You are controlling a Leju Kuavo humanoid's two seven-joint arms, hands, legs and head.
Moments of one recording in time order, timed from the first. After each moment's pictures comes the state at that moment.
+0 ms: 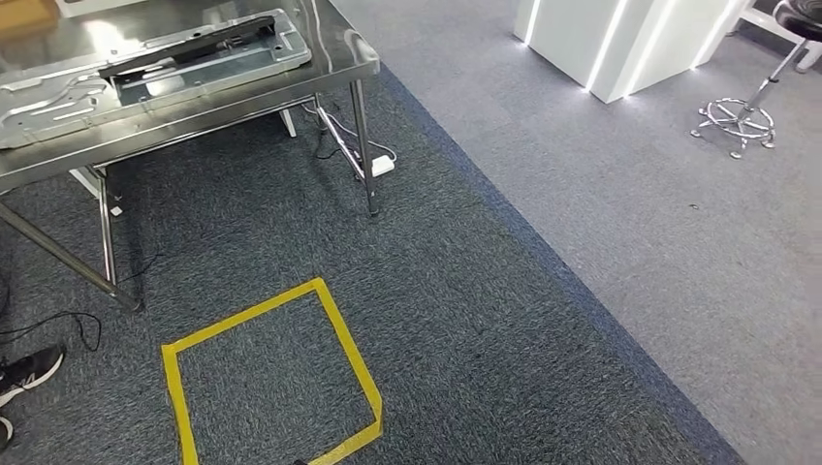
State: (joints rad) left arm -0.12 -0.12 -1.55 -0.13 1.30 0.58 -0.29; right arm -0.04 0.18 -0.99 -0.27 0.50 -0.26 -0.16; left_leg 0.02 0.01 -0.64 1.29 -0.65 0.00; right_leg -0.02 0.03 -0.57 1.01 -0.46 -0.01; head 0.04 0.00
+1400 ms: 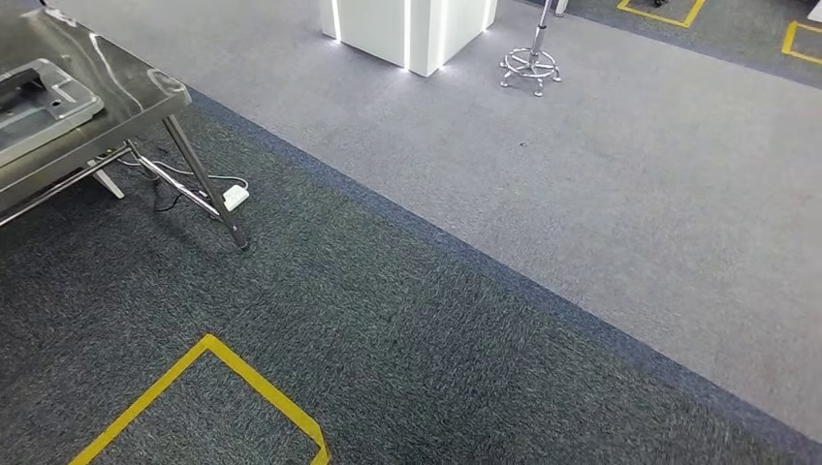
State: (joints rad) left arm -0.12 -0.11 -1.55 -0.13 1.31 0.58 -0.30; right arm -0.05 0.22 -0.97 -0.24 0.61 -0.24 -0.17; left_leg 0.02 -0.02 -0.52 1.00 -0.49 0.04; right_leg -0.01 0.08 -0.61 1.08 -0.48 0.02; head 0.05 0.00
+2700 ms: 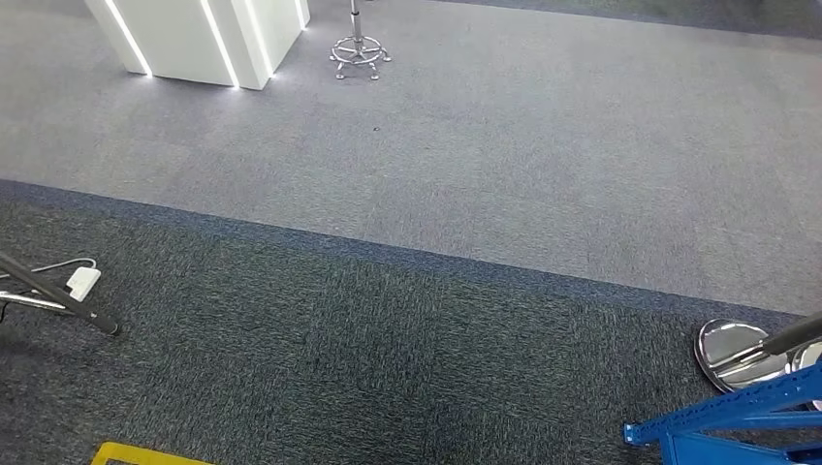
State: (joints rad) left arm -0.12 -0.10 -1.55 -0.13 1.32 0.58 -0.31; right arm -0.05 0.22 -0.95 -0.24 0.65 -0.23 -0.16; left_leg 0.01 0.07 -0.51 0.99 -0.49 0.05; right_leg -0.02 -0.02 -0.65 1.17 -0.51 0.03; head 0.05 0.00
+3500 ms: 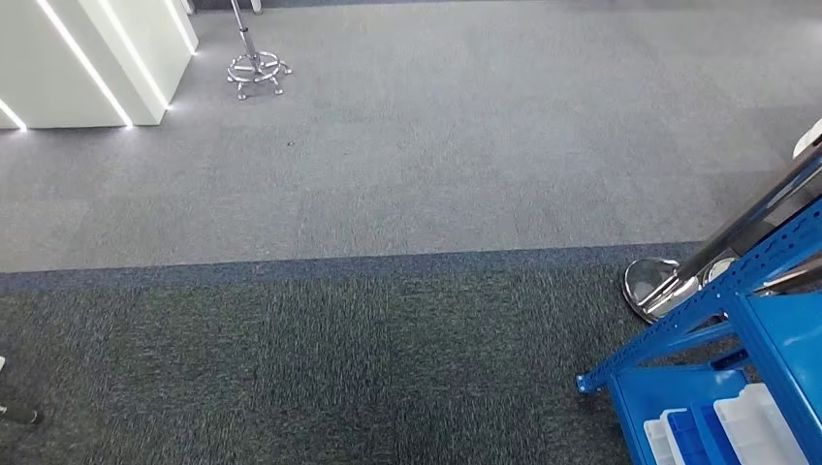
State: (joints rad) left arm -0.12 -0.10 -1.55 -0.13 1.33 0.58 -0.30; right arm -0.05 0.22 -0.95 -0.24 0.66 -0.23 -0.15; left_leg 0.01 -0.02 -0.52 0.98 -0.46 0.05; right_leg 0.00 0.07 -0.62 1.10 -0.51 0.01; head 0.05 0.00
